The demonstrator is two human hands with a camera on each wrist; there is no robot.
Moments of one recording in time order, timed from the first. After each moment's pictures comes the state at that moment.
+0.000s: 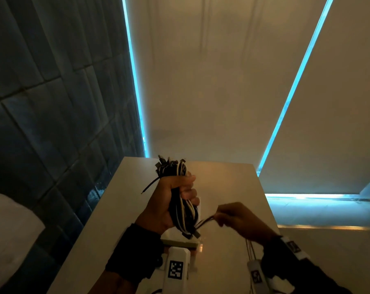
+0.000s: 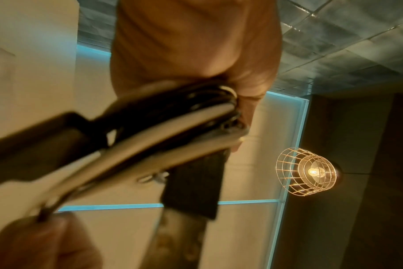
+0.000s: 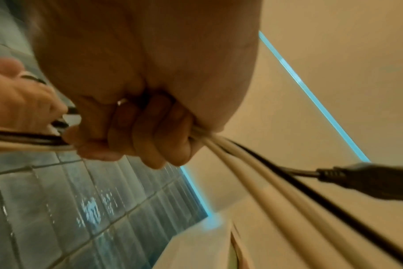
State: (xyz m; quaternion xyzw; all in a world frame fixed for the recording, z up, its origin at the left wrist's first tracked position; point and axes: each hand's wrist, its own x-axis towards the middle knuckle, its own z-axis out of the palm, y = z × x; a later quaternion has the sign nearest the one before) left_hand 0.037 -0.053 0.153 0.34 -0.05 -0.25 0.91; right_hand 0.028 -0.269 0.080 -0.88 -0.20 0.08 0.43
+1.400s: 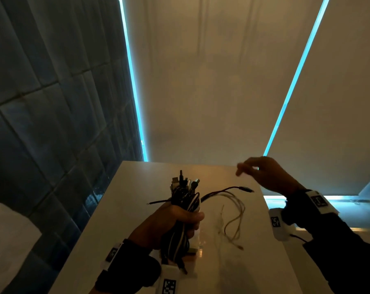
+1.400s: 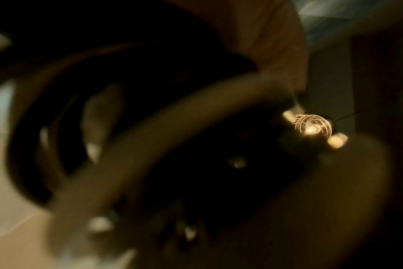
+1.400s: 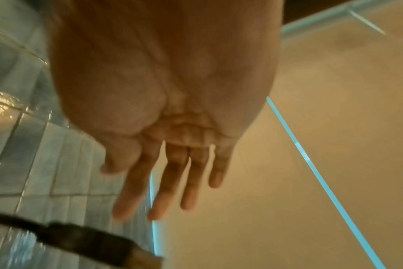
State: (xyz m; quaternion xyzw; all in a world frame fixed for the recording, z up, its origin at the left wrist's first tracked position) left_hand 0.019 -0.040 0.137 0.57 -0.09 -0.32 0.75; right_hand 0.089 -0.323 0.170 -0.95 -0.14 -0.07 0.28
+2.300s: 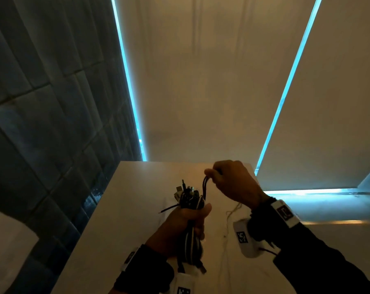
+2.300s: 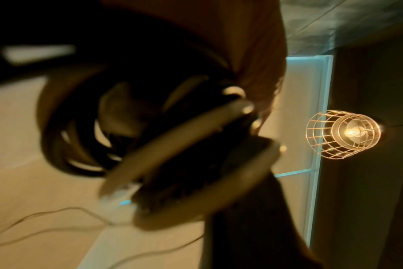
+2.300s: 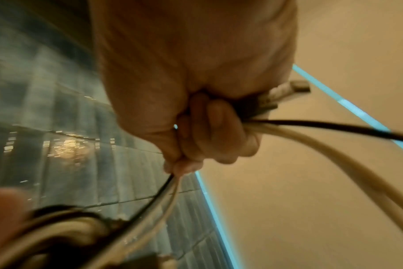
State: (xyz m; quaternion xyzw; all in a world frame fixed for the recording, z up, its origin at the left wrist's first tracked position) left_hand 0.023 -0.075 0.110 0.50 0.02 -0.32 0.81; right_hand 0.066 -0.236 0.177 -0.95 -0.10 -0.06 0.28
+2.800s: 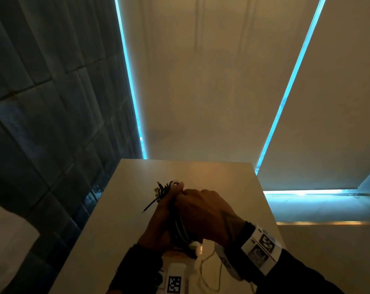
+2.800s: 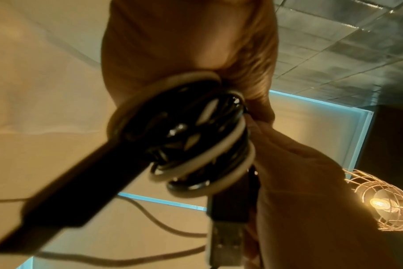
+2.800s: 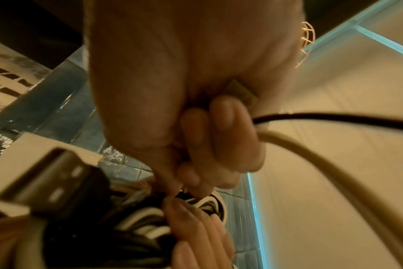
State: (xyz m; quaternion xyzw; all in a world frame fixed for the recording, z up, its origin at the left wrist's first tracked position) left_hand 0.028 -0.057 0.116 0.25 -0.04 -0.32 0.91; right_hand 0.019 -0.167 0.163 -0.96 -0.29 0.03 0.04
